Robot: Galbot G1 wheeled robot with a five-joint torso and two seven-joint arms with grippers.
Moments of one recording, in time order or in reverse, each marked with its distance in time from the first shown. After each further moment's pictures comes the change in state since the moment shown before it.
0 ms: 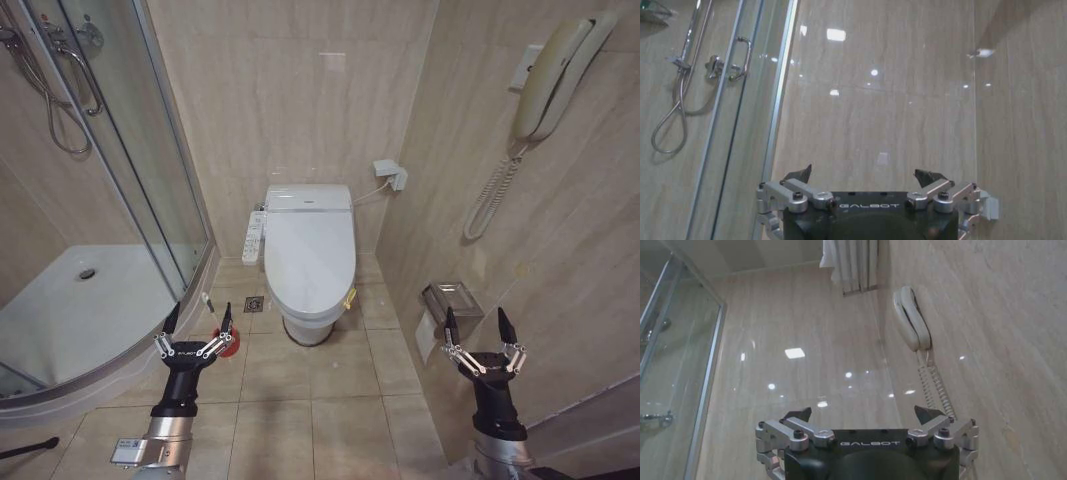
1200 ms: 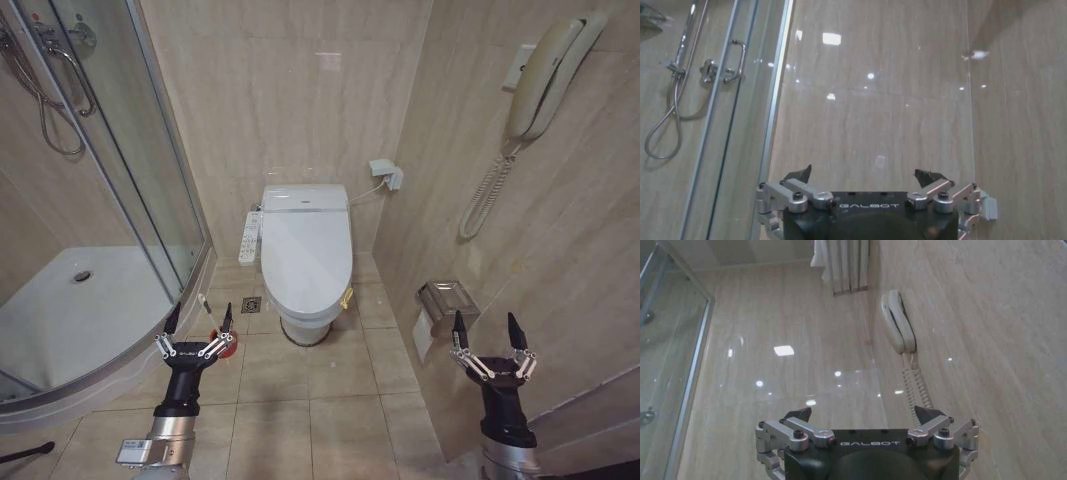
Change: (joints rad) left arm -0.018 -0.008 0.003 0.043 0.029 -0.041 0.002; right arm -0.018 0.018 0.029 -0.001 0.002 0.005 0.002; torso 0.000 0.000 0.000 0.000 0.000
